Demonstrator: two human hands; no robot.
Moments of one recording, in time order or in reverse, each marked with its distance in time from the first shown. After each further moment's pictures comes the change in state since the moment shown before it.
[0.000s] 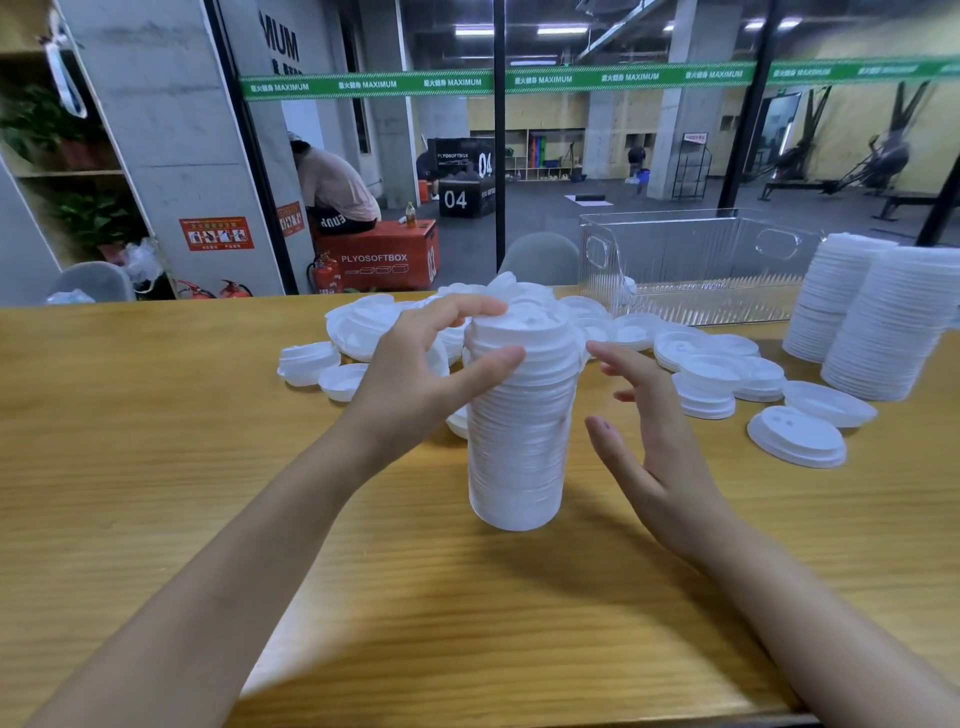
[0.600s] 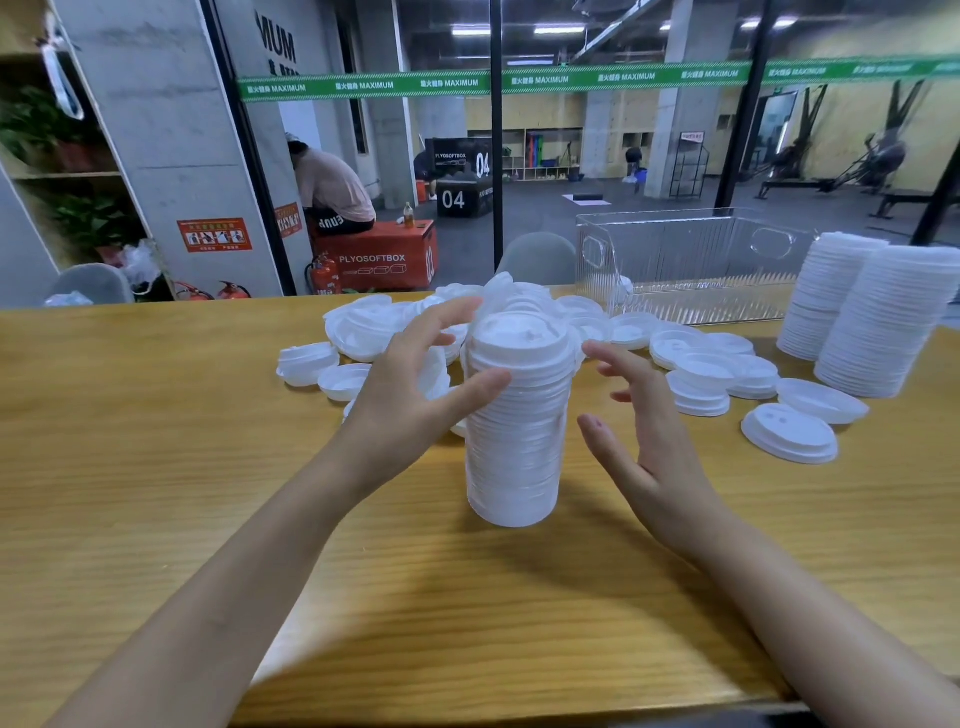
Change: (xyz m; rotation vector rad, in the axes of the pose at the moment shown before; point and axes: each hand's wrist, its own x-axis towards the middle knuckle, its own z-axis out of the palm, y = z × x) left_hand -0.012 -0.010 0.001 0.002 0.005 -0.011; right_hand 0.000 -0.002 -0.001 0.006 -0.021 0.050
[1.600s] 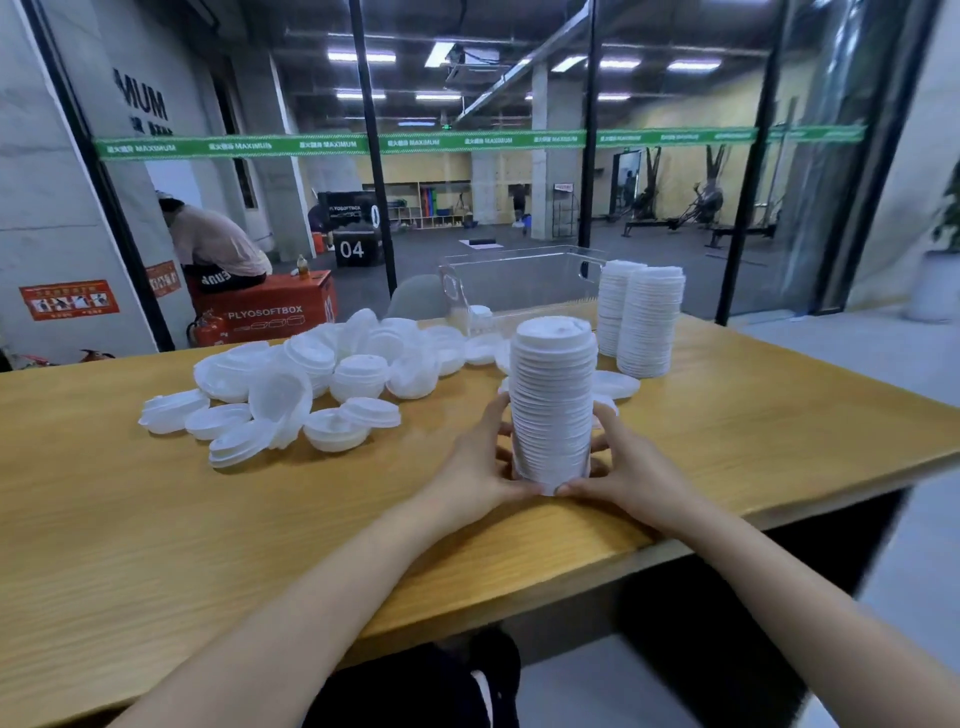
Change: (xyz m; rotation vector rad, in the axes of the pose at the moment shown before) left_hand -0.014 0.037 0.178 -0.029 -0.406 0.015; right_hand -0.081 0.023 -0.137 -0.265 -0.209 0.574
